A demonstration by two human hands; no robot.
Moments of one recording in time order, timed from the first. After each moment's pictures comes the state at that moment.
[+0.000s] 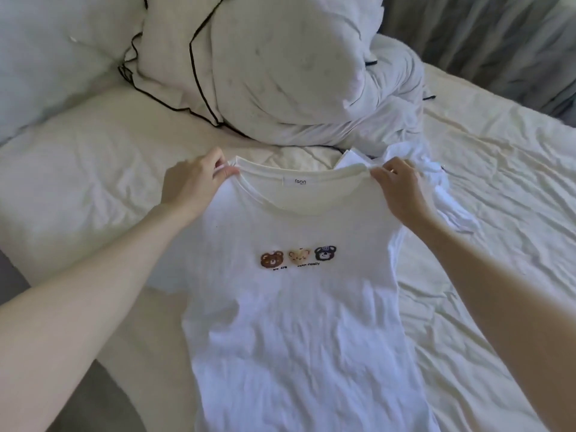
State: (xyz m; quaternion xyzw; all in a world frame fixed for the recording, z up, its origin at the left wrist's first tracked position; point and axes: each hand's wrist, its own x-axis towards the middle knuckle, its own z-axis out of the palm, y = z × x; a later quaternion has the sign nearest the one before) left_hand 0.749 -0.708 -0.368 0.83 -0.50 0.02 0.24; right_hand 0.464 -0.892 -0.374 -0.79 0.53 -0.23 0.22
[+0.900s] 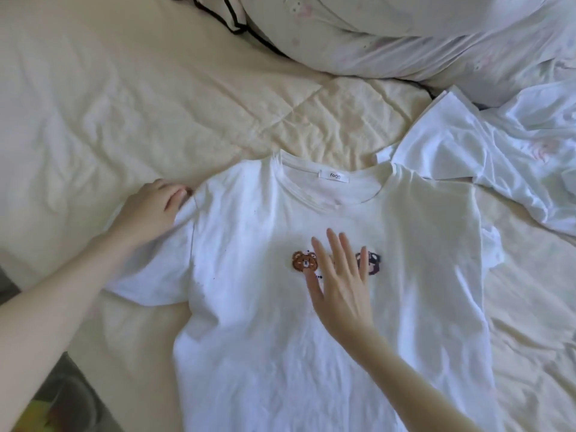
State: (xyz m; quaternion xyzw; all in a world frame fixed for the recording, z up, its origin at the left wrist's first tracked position) left_hand 0.865 -0.660 -0.570 0.89 -0.42 -0.18 0.07; right_hand 0.550 -0.757 -0.578 -0.90 0.38 -0.05 0.20
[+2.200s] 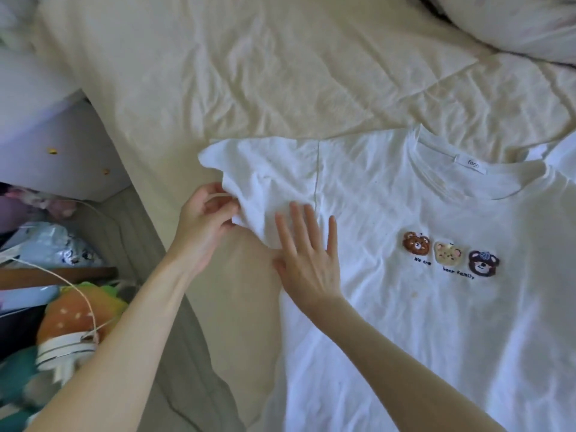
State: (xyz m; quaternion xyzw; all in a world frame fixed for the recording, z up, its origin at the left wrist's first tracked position) left_hand 0.818 -0.522 -0.532 0.73 0.03 -0.31 0.61; right_hand 0.679 -0.619 -0.579 -0.98 0.18 -0.05 0.09
